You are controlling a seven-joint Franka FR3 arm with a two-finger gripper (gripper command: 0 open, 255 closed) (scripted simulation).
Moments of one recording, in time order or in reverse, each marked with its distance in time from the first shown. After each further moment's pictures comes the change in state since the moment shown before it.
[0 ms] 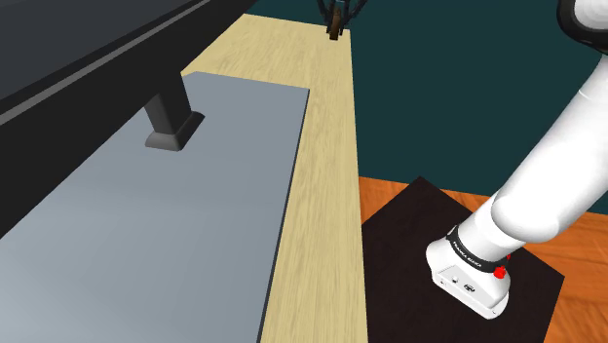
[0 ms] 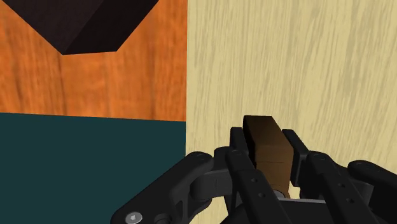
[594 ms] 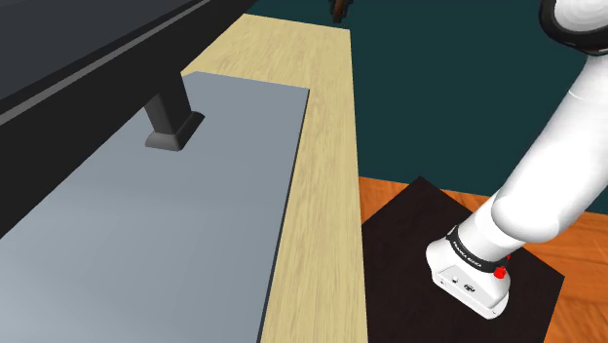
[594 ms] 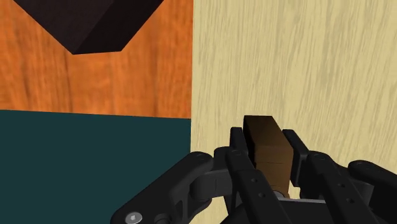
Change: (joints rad) arm 0.006 0.056 0.003 0.197 -0.007 -0.141 0.009
